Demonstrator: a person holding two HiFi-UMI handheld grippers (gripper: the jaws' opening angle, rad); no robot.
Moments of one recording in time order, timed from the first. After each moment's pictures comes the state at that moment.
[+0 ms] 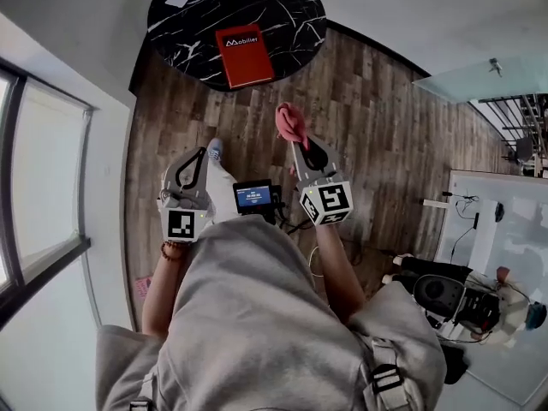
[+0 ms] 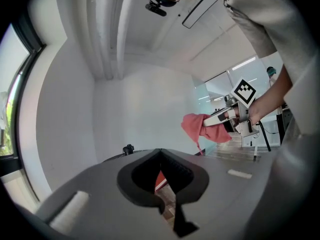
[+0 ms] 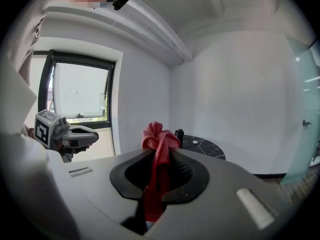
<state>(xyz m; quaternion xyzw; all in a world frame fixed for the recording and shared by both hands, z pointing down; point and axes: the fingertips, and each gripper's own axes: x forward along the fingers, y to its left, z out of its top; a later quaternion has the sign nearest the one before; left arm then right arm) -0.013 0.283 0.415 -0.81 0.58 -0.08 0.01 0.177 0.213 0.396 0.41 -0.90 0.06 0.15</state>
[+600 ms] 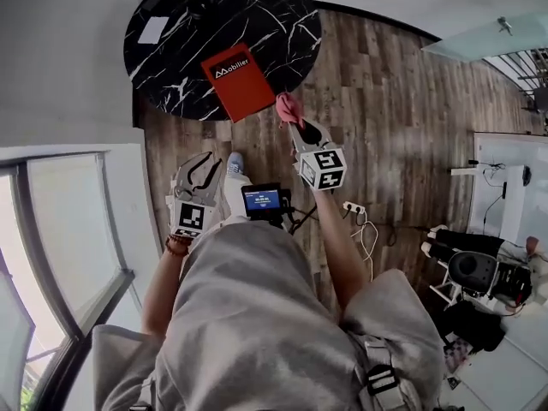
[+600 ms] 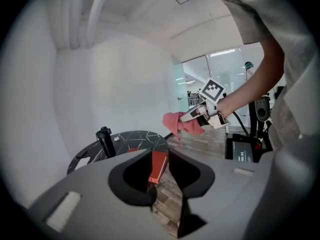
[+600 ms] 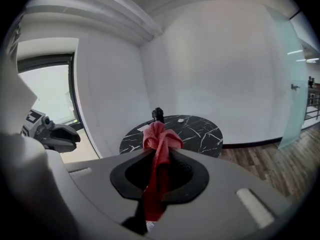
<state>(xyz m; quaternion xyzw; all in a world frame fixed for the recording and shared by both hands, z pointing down) -0.014 0.135 0.509 -0.88 0.43 -0.20 0.00 0.181 0.041 0.526 0.48 -0.84 0.19 0.17</state>
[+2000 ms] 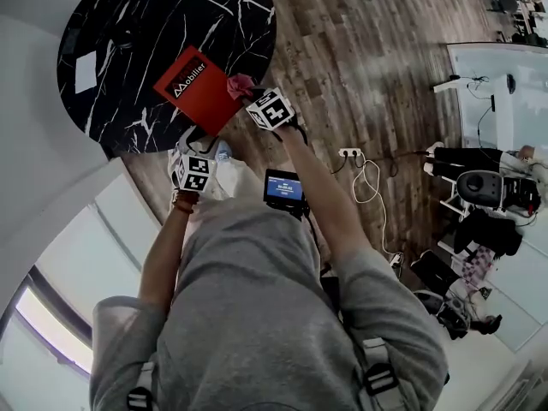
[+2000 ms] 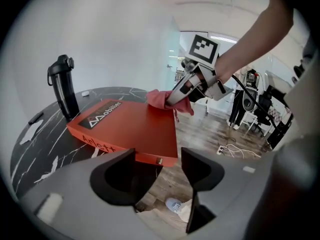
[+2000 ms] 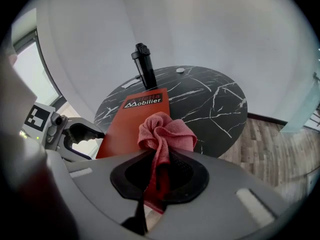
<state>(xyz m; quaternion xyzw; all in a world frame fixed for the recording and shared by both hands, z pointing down) 0.024 0.007 0.731 -0.88 0.28 -0.35 -0.14 0.152 -0.066 0.711 0.42 -0.77 0.31 0.37</state>
